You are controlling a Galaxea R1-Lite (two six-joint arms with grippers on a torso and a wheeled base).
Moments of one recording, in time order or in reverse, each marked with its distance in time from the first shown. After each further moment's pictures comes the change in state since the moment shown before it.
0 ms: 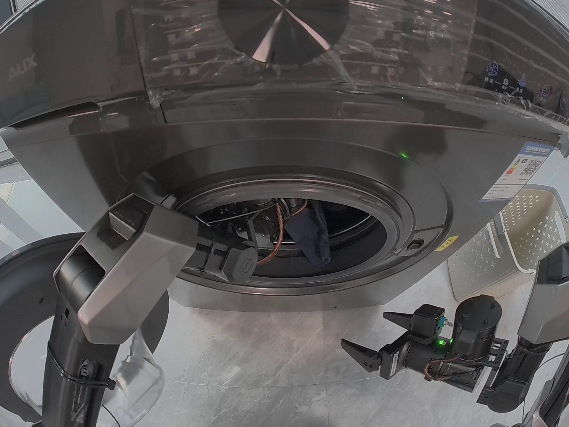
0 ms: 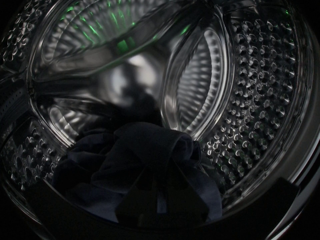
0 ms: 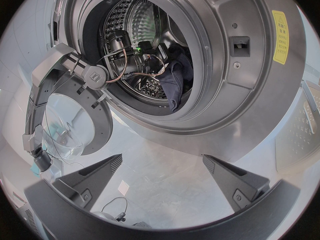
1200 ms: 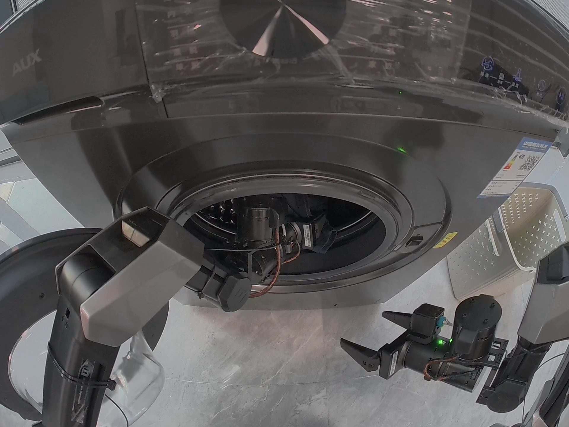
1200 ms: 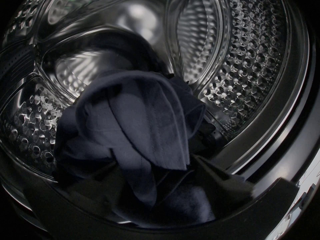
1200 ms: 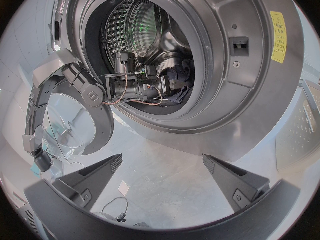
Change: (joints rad) left arm -0.004 0.003 0.221 0.061 -0.051 0.043; right arm 0.002 0.000 -0.005 0.000 0.000 0.000
